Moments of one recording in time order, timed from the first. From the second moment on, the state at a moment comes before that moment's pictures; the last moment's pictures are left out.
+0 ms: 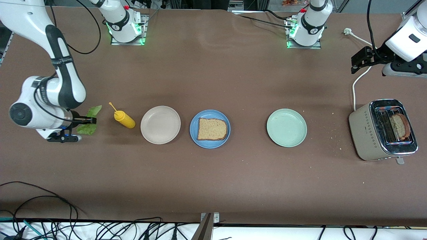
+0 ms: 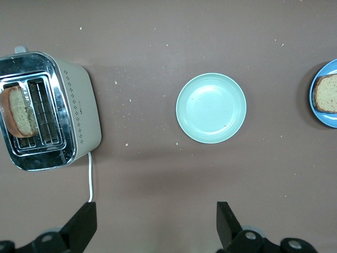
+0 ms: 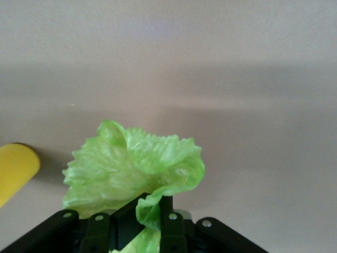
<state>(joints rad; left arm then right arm) -0.12 -0.07 0.02 -1.63 0.02 1.52 -0.01 -0.01 0.48 -0.08 -1.81 -0.02 2.05 -0.07</state>
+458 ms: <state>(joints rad) -0.12 -0.07 0.02 -1.63 0.02 1.52 -0.01 0.03 0.47 -0.06 -1.48 -0.02 1.62 -0.07</state>
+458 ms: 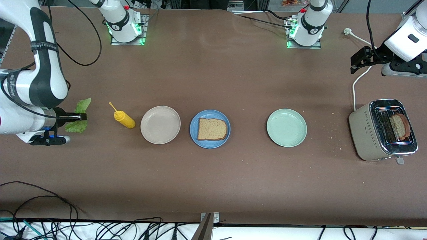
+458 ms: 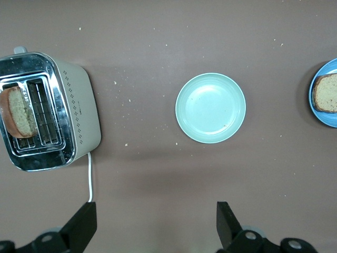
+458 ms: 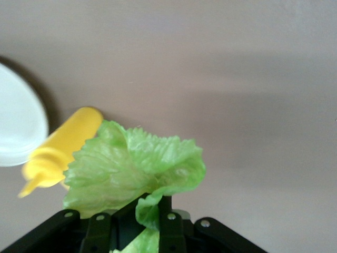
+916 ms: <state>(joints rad) -0.12 -0.07 0.02 -1.63 0.02 1.52 -0.01 0.25 0.47 -0.04 -1.37 0.05 1.54 0.17</state>
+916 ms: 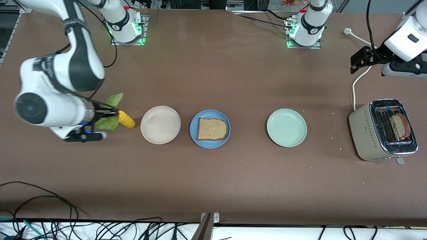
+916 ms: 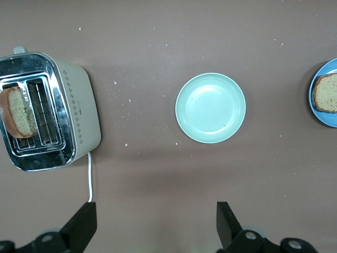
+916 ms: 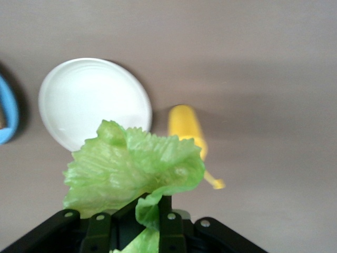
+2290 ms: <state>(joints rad) -0.12 -0.07 0.02 -1.63 0.02 1.52 -0.01 0.66 0.84 -0.02 -1.37 0.24 2.33 0.69</state>
